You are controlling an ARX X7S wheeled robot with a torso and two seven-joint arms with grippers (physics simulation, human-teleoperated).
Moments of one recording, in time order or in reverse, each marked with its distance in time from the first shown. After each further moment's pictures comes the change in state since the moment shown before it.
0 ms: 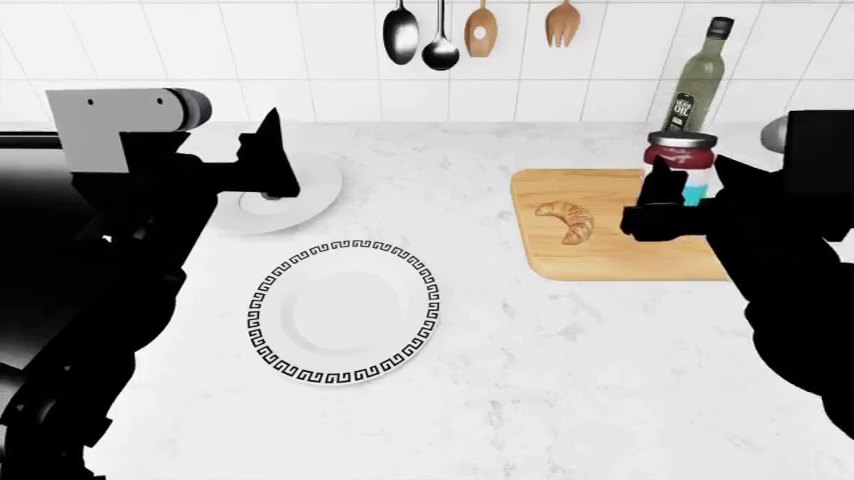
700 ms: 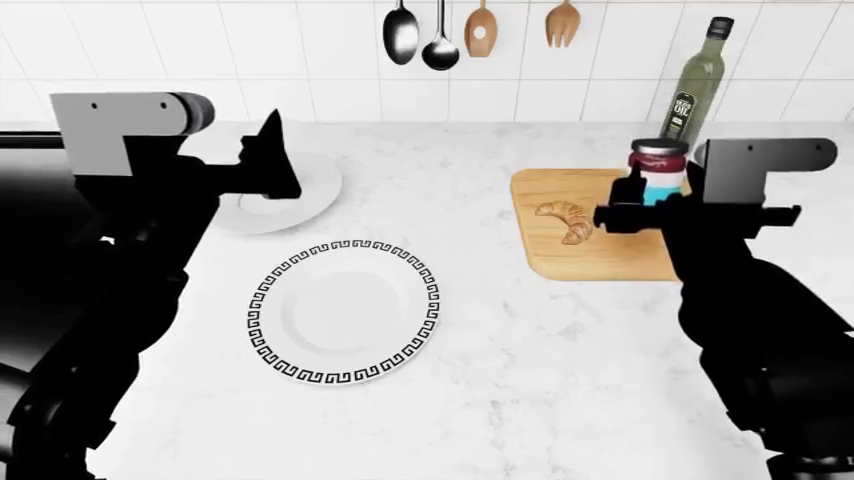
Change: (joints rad) left arm 0.008 -0.004 0.015 -0.008 0.008 0.029 0.004; right arm 0.033 -0.137 -0.221 0.490 -0.404 -0.490 -0.170
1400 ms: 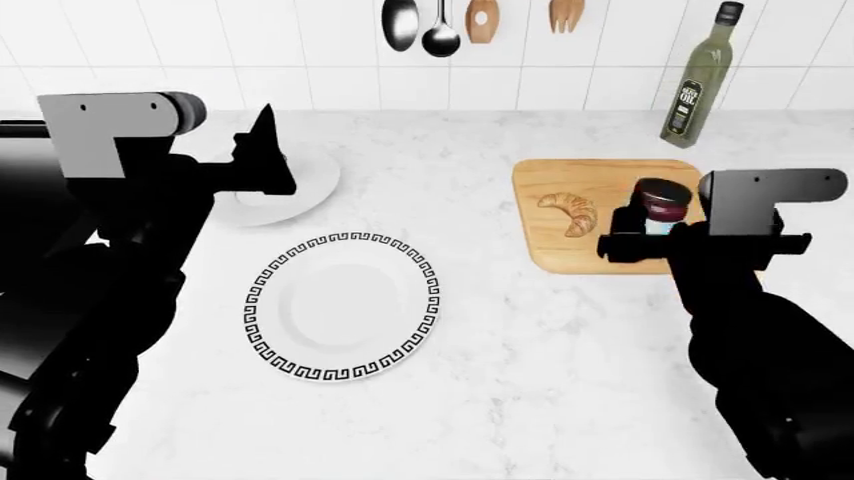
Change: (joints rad) left arm 0.014 0.000 -0.005 0.006 0.007 0.038 -0.012; right arm -0.125 0.053 0.029 -0.173 0.041 0.062 0.046
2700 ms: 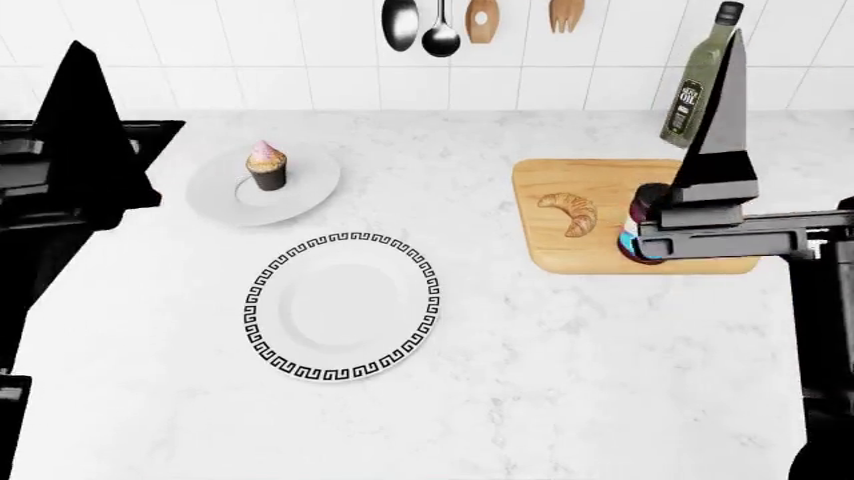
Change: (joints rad) left arm 0.265 -0.041 -0.451 0.607 -0.396 -0.024 -0.198; right arm 0.151 0.554 -0.343 -0.921 0.204 -0.216 0.688
